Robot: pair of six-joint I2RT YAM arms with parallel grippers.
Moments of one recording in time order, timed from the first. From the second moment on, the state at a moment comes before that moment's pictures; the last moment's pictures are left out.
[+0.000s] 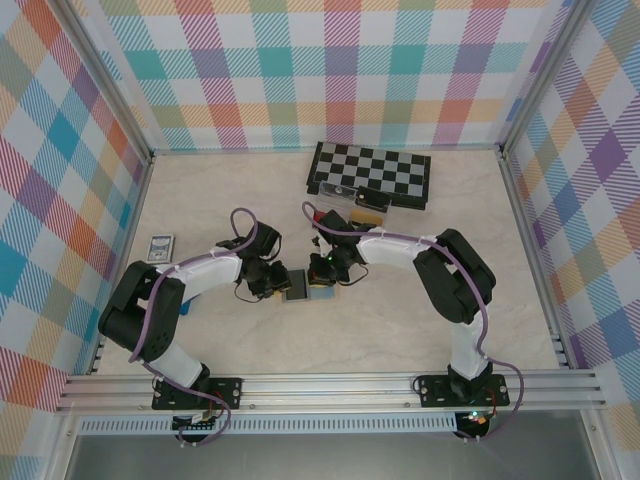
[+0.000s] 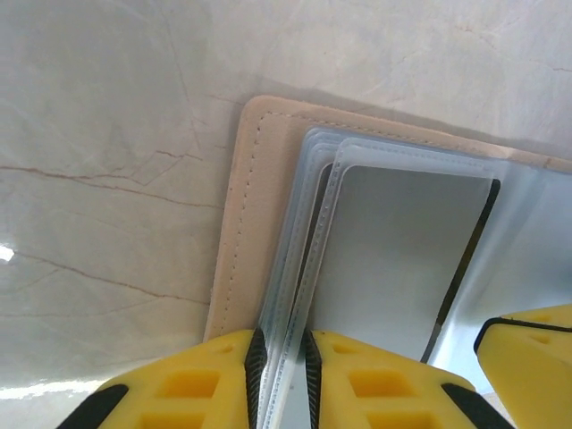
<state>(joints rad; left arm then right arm) -0.48 1.59 0.85 -0.51 0.24 -0.84 0.77 1.96 1.27 -0.48 -0.46 0.70</state>
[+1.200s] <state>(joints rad) -0.48 1.61 0.87 -0.50 0.28 -0.81 0.76 2.00 1.26 -0.43 -0.50 0.71</state>
